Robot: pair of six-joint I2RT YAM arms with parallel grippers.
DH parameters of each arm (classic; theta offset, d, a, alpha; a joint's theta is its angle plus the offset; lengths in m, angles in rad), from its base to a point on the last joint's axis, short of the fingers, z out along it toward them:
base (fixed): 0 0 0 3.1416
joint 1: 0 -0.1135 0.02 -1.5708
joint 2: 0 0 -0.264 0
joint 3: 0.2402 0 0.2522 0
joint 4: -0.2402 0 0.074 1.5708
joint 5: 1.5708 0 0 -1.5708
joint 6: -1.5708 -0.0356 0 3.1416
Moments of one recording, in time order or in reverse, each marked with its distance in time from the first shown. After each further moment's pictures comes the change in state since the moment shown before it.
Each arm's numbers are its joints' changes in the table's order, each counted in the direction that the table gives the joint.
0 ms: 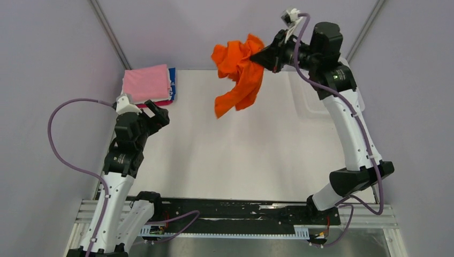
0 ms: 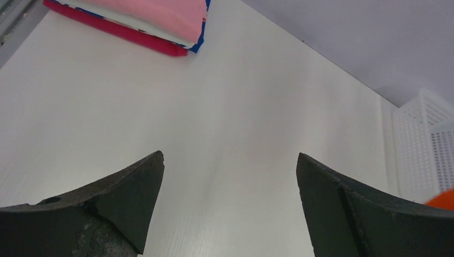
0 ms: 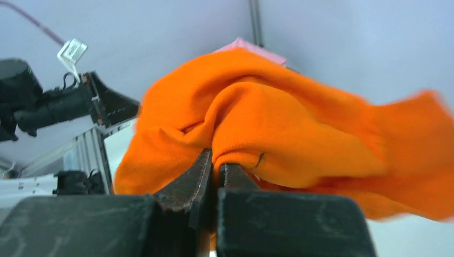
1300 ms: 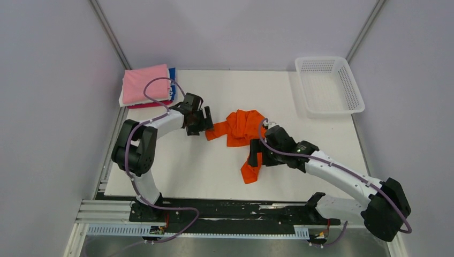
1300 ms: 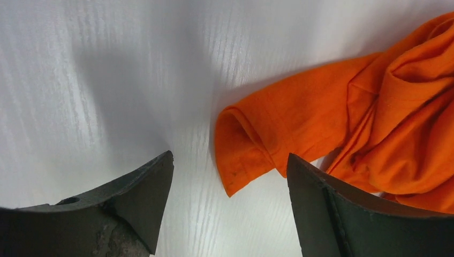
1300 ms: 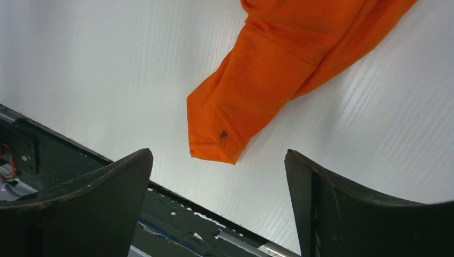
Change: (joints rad) left arm 0.263 -1.046 0.264 0.067 0.256 0.030; right arm -0.464 0.481 -1.281 -0.056 0.693 -0.425
